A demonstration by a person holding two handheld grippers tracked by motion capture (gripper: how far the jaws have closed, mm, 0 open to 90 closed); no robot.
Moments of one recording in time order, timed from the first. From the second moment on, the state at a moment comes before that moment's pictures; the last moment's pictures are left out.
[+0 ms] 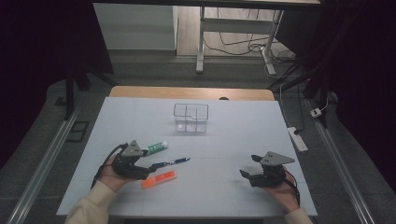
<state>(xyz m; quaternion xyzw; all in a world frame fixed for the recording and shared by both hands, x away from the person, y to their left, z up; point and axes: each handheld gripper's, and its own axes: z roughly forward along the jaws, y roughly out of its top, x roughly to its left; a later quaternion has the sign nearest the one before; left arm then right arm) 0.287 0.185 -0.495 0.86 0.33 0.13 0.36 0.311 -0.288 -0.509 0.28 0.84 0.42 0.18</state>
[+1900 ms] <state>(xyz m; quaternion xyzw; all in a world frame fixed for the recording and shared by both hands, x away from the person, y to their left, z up) 0.356 0.094 -0.486 0.92 0.23 0.08 0.30 0.313 -0.284 -0.517 0.27 0.86 0.40 0.17</state>
